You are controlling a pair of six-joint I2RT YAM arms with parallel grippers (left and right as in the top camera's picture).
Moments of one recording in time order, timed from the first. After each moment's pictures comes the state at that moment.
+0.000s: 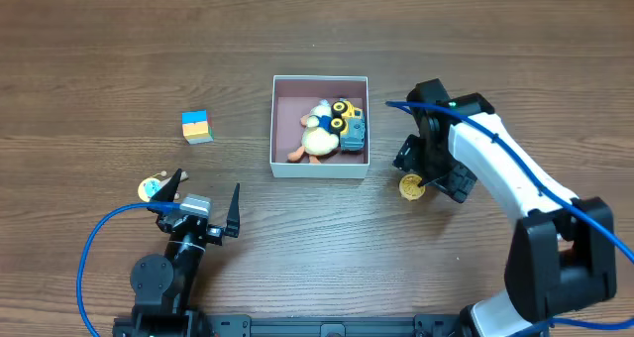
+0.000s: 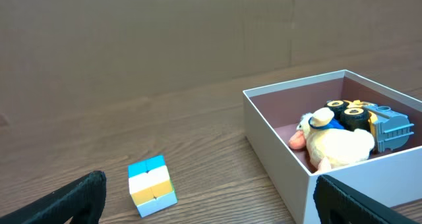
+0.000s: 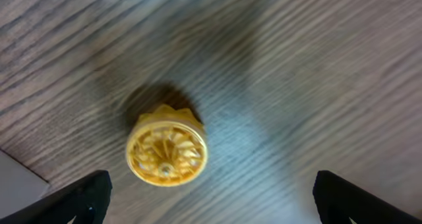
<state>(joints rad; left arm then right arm) -0.01 0.01 0.01 -0.06 0.18 0.13 0.29 1.75 1.22 -1.14 0.10 0.88</state>
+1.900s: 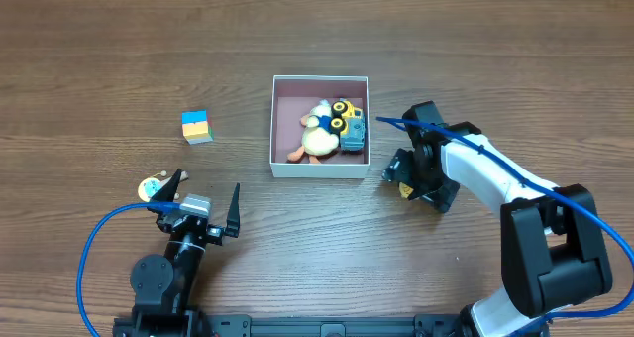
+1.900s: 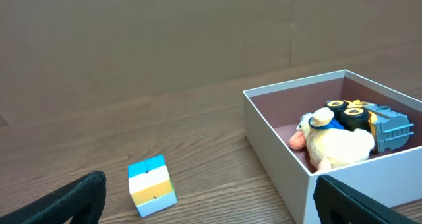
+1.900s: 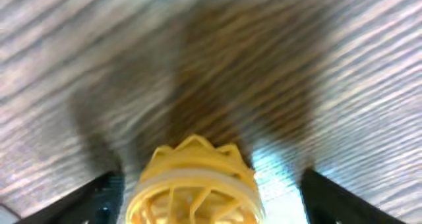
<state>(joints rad) -0.01 0.01 0.01 -0.06 0.18 0.13 0.29 1.77 1.00 -0.78 -0.01 0.83</state>
